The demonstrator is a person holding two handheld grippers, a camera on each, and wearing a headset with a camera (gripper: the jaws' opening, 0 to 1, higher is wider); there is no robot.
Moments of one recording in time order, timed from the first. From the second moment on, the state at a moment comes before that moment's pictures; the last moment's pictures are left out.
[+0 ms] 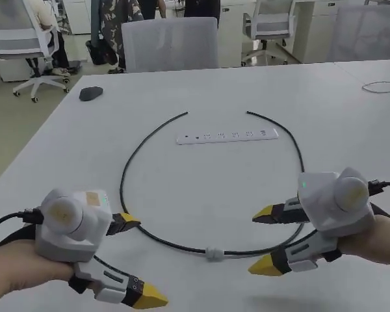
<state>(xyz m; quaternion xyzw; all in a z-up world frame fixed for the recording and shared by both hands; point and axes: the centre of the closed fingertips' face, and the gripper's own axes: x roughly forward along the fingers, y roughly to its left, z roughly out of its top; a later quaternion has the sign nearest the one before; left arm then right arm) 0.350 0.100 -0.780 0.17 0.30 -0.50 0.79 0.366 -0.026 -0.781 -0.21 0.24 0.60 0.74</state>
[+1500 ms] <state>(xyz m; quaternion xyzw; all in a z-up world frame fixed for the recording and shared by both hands) 0.335 0.055 -0.770 0.10 0.27 -0.54 0.79 0.349 0.020 -0.801 -0.23 0.19 0.64 0.71</state>
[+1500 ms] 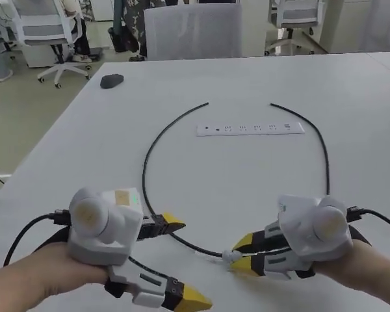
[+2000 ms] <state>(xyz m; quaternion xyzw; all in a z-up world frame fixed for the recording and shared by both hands) 0.331 0.025 -0.755 0.00 0.27 -0.56 0.78 0.330 0.012 -0.758 -0.22 0.14 0.66 0.71</state>
